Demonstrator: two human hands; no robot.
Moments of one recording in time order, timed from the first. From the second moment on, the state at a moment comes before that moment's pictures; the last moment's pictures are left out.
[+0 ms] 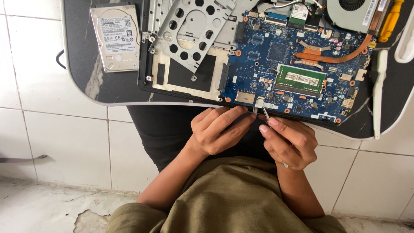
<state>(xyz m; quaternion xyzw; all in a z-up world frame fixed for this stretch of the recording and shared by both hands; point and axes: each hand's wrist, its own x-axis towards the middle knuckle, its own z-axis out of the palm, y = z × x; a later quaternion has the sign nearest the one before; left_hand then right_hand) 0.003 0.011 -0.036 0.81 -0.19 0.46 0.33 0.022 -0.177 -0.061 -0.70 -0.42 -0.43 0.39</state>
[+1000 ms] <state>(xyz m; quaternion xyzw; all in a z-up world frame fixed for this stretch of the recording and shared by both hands) 0.006 0.006 -0.034 0.81 -0.17 0.46 0.33 0.020 -0.179 -0.055 -0.72 -0.38 -0.44 0.38</state>
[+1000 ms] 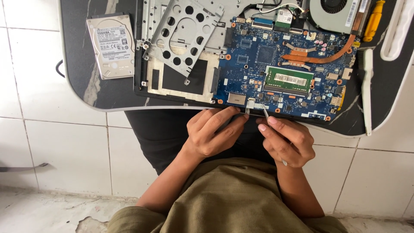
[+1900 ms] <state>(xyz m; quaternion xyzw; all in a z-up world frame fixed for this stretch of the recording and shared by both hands) 0.012 0.031 0.022 0.89 -0.05 0.32 0.31 0.001 -0.238 -0.052 -0.75 -0.33 -0.44 0.38</state>
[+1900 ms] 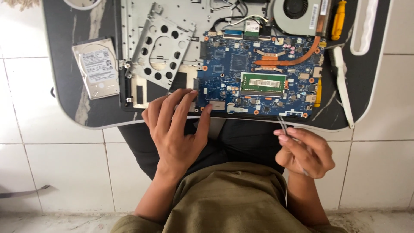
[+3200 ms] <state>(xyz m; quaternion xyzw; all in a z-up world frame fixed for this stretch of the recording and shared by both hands) 0.000 0.009 0.007 0.92 -0.04 0.28 0.26 0.003 -0.251 -0.044 -0.77 -0.29 -0.41 0.40</state>
